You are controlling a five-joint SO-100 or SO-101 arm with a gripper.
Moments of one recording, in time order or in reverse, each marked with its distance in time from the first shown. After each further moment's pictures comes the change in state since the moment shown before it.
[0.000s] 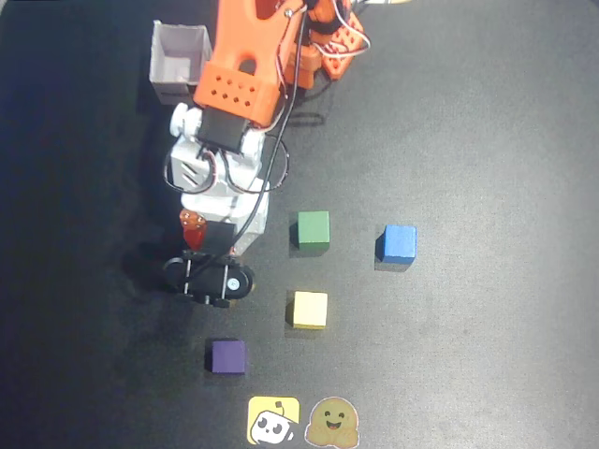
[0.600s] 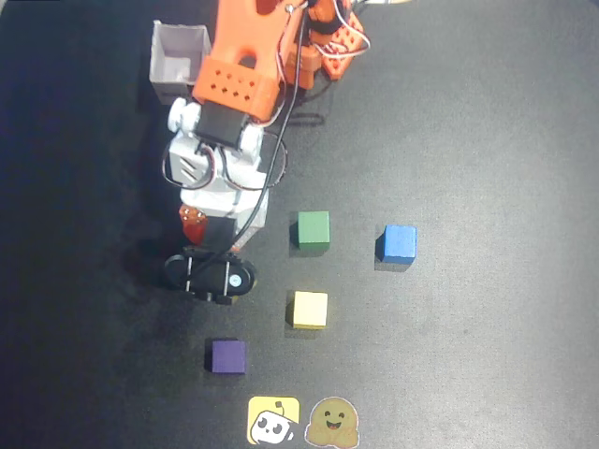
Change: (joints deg) arm 0.0 1.3 -2.4 4.3 -1.3
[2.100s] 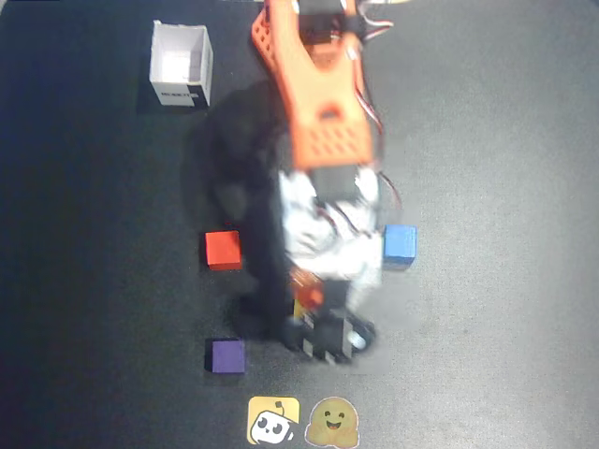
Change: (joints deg) arm -23.2 -12.5 -18.8 0.6 21.7
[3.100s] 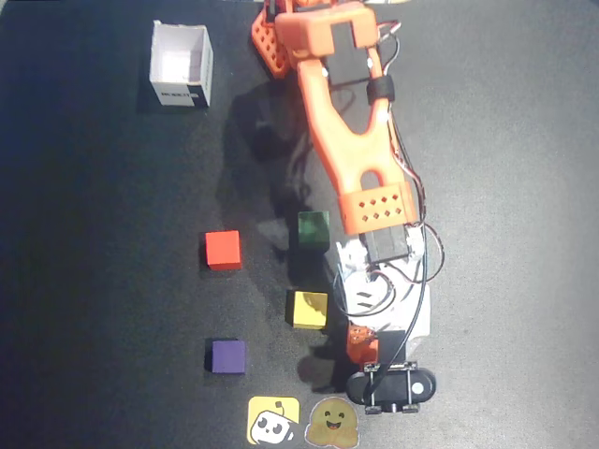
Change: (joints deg) arm -10.0 -28.0 -18.8 -13.9 6.4
